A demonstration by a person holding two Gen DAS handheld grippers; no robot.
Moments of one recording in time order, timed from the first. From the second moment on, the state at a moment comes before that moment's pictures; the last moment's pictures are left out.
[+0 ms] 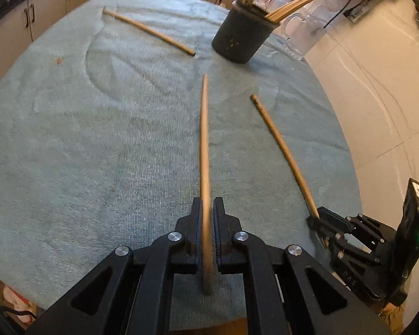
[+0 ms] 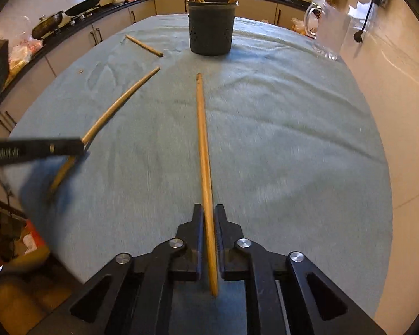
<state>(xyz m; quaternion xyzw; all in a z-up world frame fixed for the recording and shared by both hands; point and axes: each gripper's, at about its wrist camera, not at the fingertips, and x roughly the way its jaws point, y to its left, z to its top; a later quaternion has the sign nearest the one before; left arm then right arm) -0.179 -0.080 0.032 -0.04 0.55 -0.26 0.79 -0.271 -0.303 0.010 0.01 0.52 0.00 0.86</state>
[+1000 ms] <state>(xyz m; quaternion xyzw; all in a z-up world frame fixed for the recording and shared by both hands) -0.055 -0.150 0.023 0.04 0.54 -0.23 0.81 -0.111 -0.313 0.006 0.01 0.52 0.00 0.85</state>
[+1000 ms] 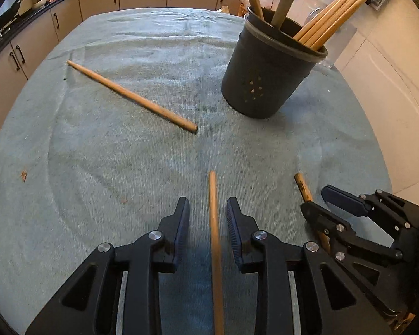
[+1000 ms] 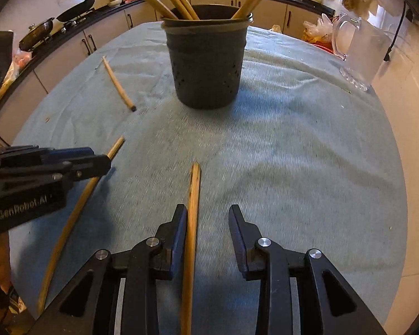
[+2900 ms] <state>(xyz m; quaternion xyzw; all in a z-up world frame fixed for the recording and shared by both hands) -0.192 -0.100 0.187 0.00 0.28 -0.25 0.93 -0.266 -0.342 0.166 0.12 0.19 -0.06 0.97</state>
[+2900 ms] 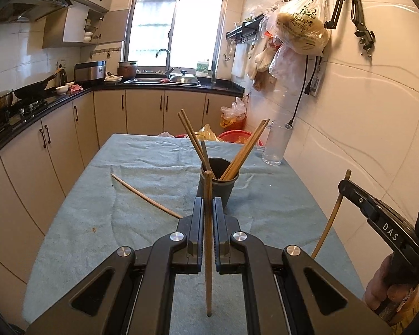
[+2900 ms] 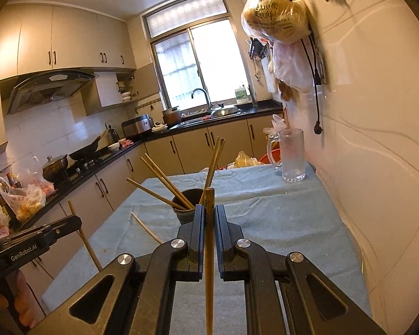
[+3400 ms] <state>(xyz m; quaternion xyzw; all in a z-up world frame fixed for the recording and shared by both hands) -0.202 -0.101 0.200 0.01 0.27 -0.25 0.93 -0.271 -0.343 0.174 0.12 0.18 -0.05 0.97</state>
